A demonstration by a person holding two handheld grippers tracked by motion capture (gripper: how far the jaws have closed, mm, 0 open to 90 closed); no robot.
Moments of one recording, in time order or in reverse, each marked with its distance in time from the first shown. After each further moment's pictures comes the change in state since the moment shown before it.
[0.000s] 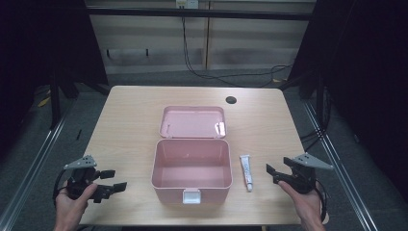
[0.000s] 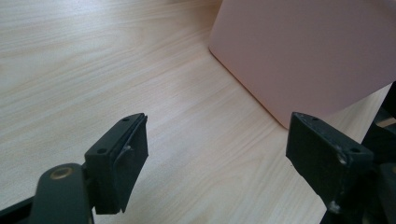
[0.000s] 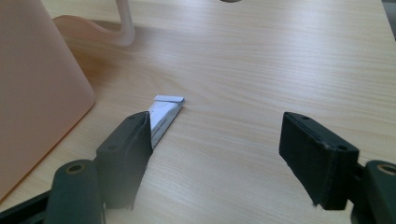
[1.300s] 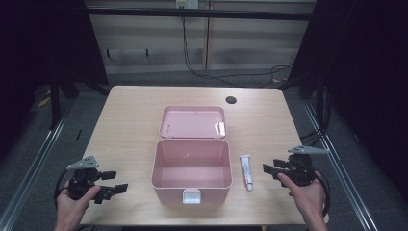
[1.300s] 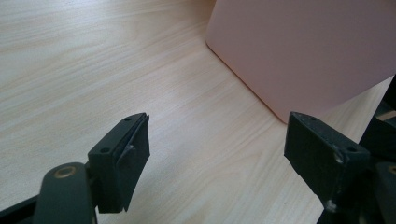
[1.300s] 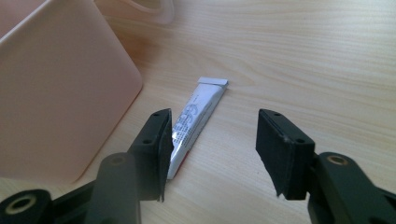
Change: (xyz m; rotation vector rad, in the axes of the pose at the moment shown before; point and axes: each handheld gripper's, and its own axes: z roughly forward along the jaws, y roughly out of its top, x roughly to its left) left arm -0.002 0.000 0.003 0.031 -0.003 0.014; right arm 0.007 0.034 -0.003 0.202 0.144 0.056
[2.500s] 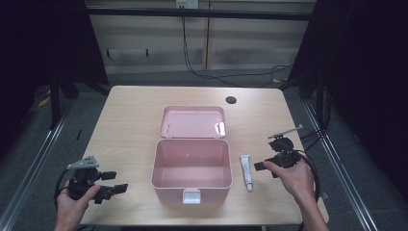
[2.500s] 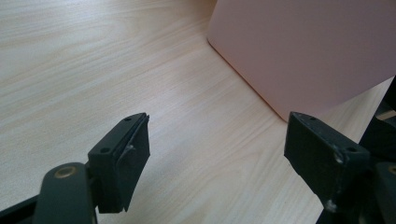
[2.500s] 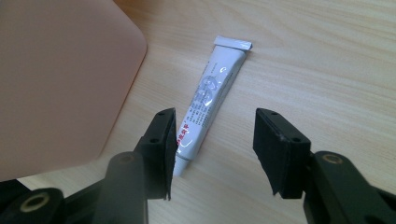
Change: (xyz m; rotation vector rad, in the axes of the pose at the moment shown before) left arm 0.001 0.000 0.001 0.008 -0.001 -0.014; right arm 0.014 0.050 0.028 0.390 0.001 0.059
